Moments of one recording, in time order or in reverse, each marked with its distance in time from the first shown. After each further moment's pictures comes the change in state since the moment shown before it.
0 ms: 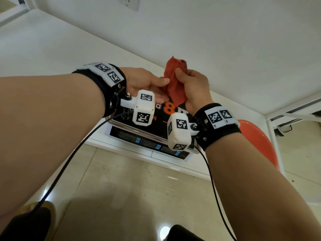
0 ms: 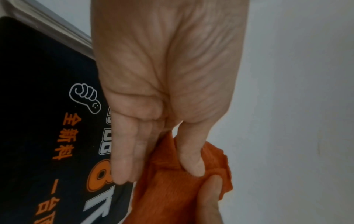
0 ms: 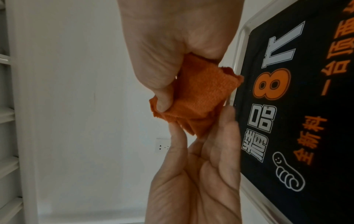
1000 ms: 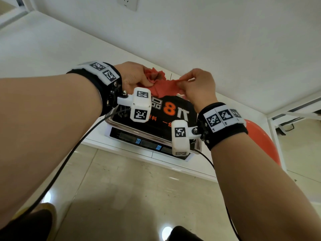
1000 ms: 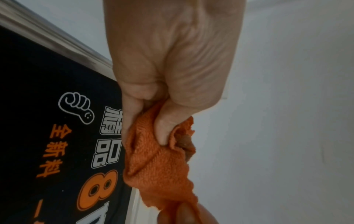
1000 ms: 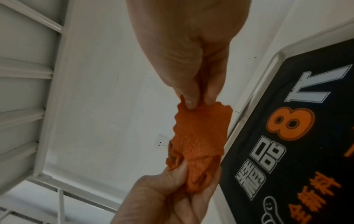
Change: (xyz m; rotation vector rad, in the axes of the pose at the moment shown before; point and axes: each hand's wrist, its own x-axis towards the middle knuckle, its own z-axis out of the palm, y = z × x) left_hand -0.002 0.006 -0.014 0.025 0.260 0.154; right_hand 0.011 0.000 -0.019 -0.681 0.120 -0.233
